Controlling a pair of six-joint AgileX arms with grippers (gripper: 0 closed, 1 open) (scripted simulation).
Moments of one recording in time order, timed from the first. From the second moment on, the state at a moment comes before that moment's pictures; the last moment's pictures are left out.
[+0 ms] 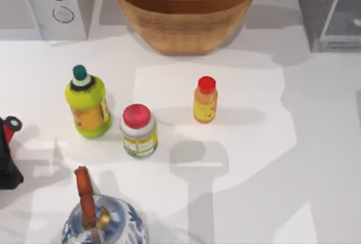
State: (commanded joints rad) left arm 0.00 0.00 0.00 0.00 0.00 0.00; right arm -0.20 2.28 1.25 0.96 -0.17 0.00
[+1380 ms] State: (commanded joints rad) left arm 0.00 0.00 0.00 0.00 0.00 0.00; right arm -0.20 2.28 1.25 0.96 -0.17 0.00
